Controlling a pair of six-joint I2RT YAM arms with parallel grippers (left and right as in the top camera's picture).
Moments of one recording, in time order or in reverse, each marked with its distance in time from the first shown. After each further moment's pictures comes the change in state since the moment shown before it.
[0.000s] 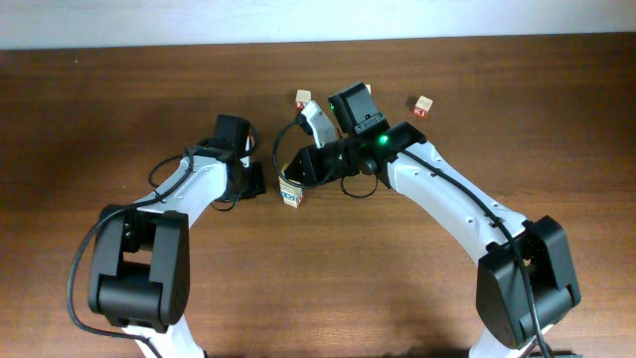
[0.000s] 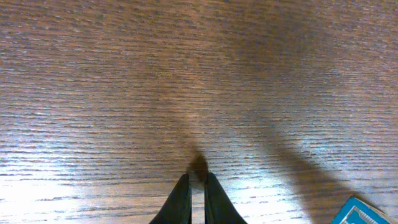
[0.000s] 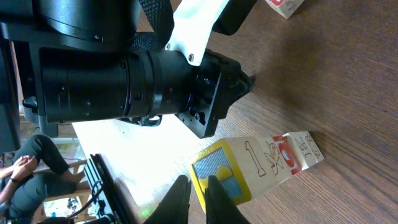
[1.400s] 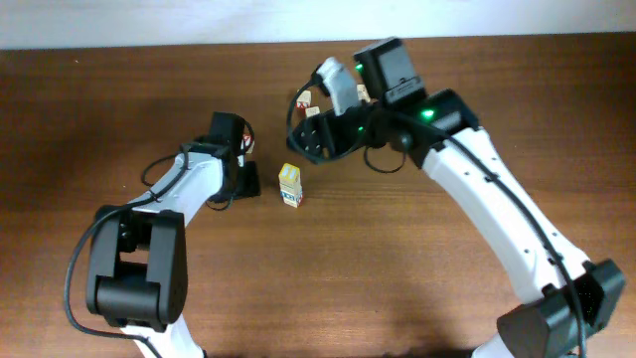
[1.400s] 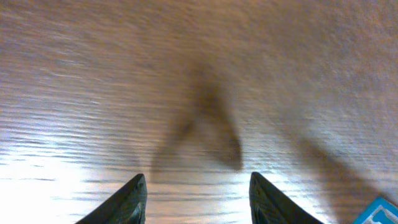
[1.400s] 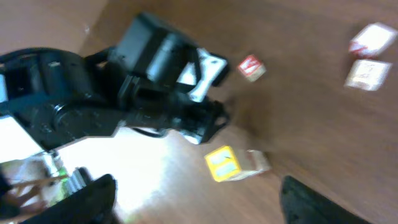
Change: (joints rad) left arm 0.029 -0.002 0.041 -0.082 -0.040 0.000; right arm -0.064 -0.123 0.288 -0.307 0.141 -0.144
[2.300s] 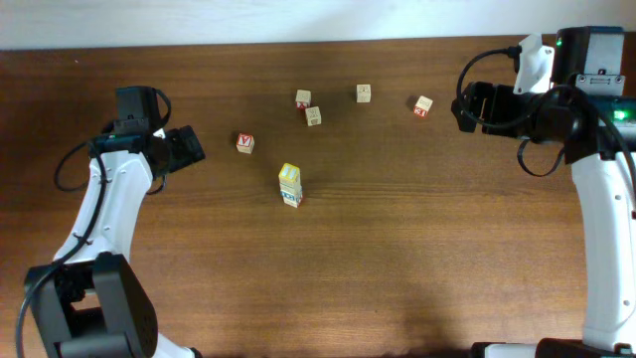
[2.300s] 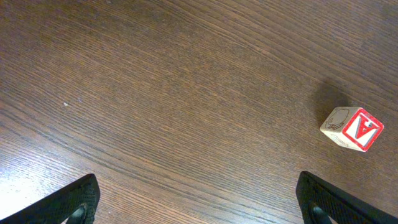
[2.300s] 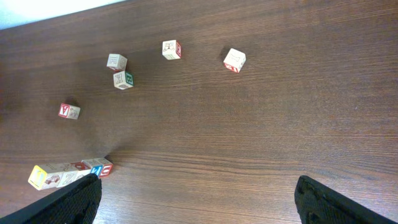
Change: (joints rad) left arm 0.267 -0.192 0.089 -0.061 -0.089 -0.003; right arm -0.528 -0.203 0.003 -0.285 0.253 -0.040
